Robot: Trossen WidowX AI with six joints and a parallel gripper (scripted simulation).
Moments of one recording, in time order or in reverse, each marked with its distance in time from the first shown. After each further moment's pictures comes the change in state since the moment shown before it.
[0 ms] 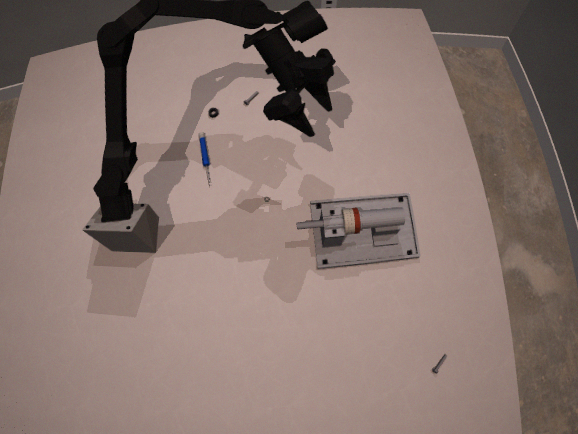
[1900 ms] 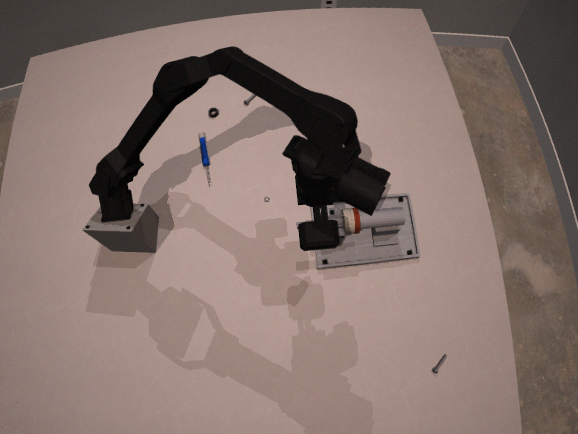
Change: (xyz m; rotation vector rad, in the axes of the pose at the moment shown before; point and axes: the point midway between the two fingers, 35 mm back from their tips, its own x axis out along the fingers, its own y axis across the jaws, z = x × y) arm 0.113 -0.142 -0.002 -0.386 0.629 0.532
